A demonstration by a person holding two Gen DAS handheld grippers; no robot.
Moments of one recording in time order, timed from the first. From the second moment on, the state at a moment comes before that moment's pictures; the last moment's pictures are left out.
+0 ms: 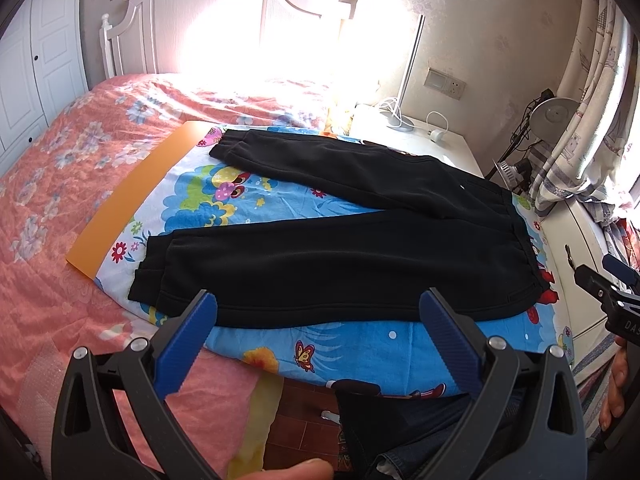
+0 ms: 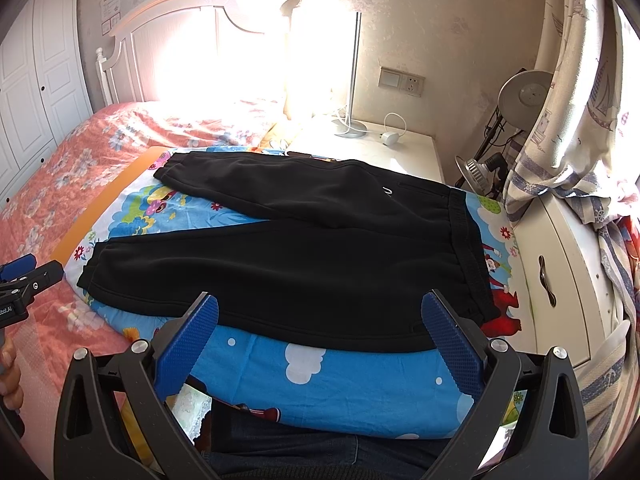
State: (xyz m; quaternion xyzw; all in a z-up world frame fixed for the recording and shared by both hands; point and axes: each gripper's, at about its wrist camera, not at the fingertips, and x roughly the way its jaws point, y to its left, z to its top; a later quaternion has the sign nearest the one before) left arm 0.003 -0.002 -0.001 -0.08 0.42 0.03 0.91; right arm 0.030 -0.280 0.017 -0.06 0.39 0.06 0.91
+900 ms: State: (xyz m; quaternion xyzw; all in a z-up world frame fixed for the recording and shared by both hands) left arm 0.004 -0.004 0.000 -0.08 0.42 0.03 0.91; right arm 0.030 -0.280 0.016 -0.06 0.39 0.07 0.91
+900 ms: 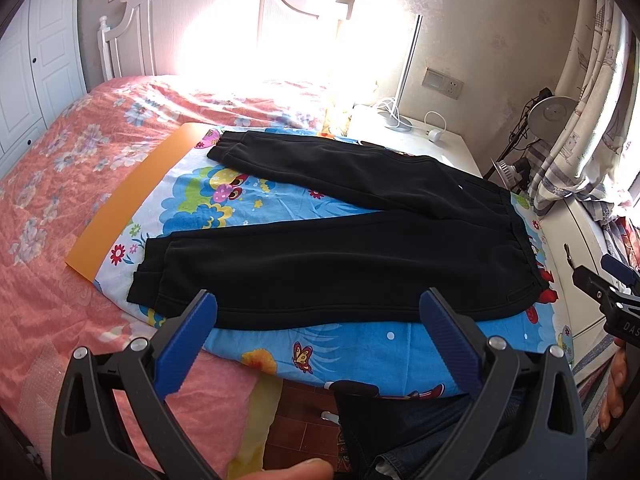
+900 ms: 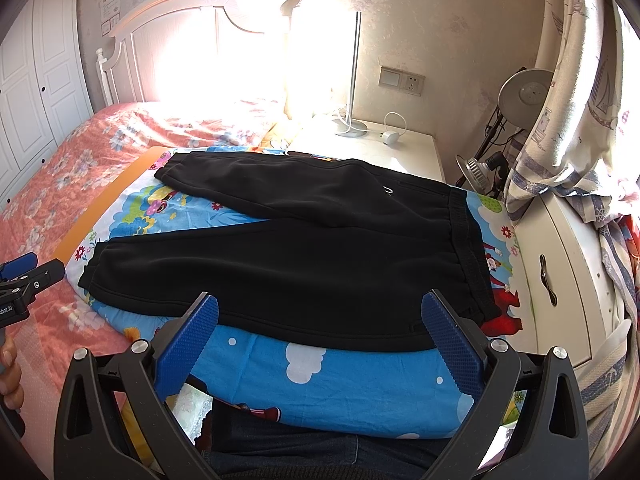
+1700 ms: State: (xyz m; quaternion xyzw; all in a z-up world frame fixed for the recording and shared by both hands) left arm 0.007 -0.014 0.000 -0.04 0.39 0.07 0.92; right arm 0.032 -0.282 0.007 -0.05 0.40 0.07 0.91
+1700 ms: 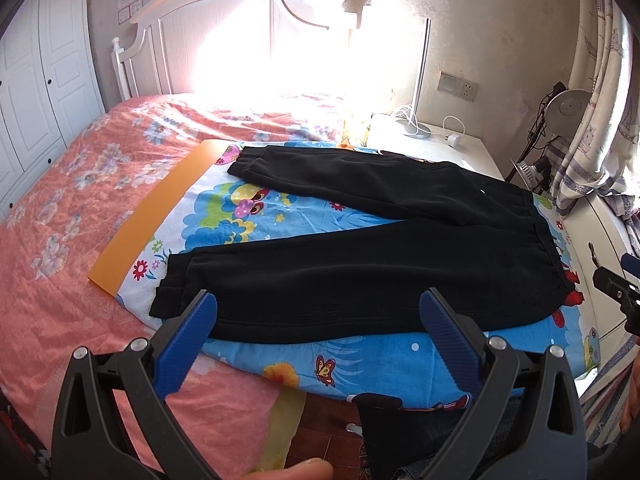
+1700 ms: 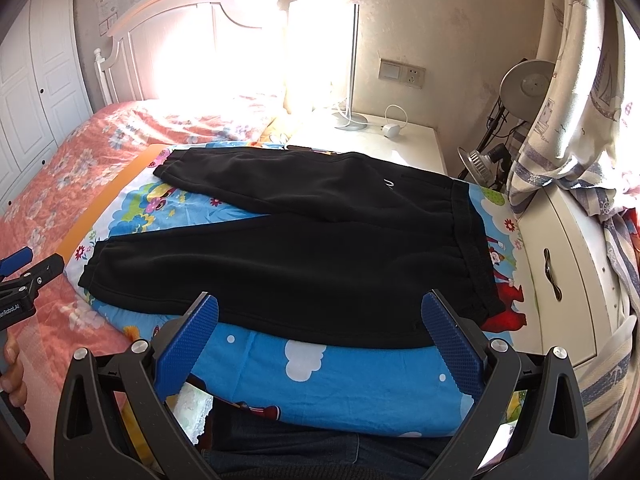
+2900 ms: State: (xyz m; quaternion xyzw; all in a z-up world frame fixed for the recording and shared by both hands) left arm 0.180 -0.107 -0.172 -0.20 0.49 -0.12 0.84; right arm 0.476 -0.490 -0.154 -0.21 0.59 0.09 0.77
